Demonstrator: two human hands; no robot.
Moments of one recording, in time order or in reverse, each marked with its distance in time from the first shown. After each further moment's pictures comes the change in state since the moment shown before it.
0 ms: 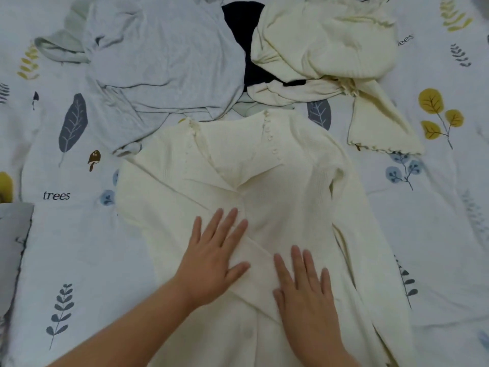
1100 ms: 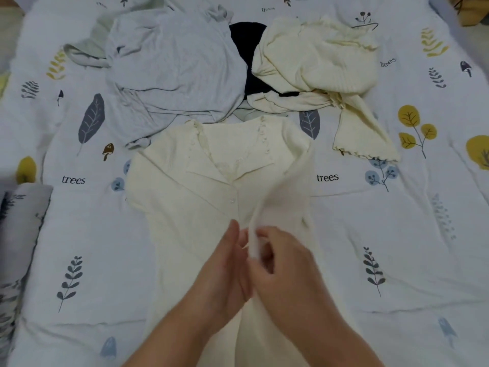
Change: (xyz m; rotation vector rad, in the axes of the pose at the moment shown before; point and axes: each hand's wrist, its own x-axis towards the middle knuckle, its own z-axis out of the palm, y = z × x) left_hand -0.031 0.093 -0.076 -2.291 -0.120 -0.455; right_hand -0.021 -0.027 -0.121 0.746 -0.014 -0.022
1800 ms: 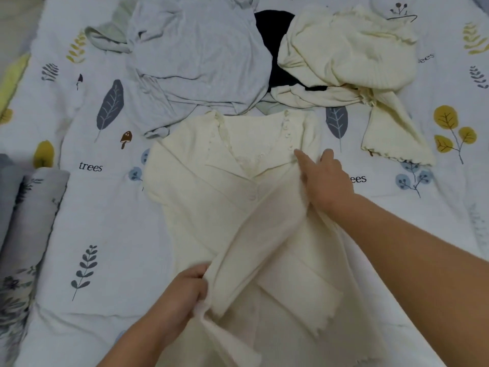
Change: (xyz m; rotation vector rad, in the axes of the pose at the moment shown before) left_hand -0.023 -0.004 -0.100 0.475 0.504 -0.209; right_hand 0.173 0.064 -0.009 -0.821 0.027 -0.017
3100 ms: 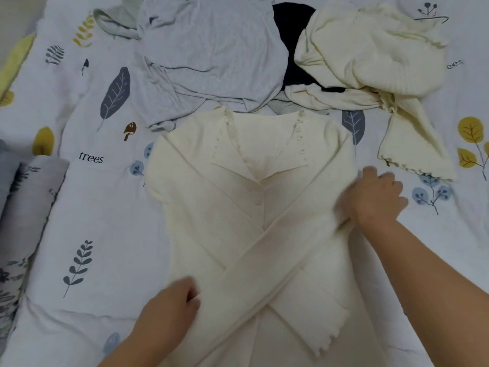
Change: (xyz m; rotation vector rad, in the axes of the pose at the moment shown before) left_hand 0.005 -0.020 -0.020 1.048 0.251 0.216; right_hand 0.008 0.036 0.013 0.134 0.069 0.506
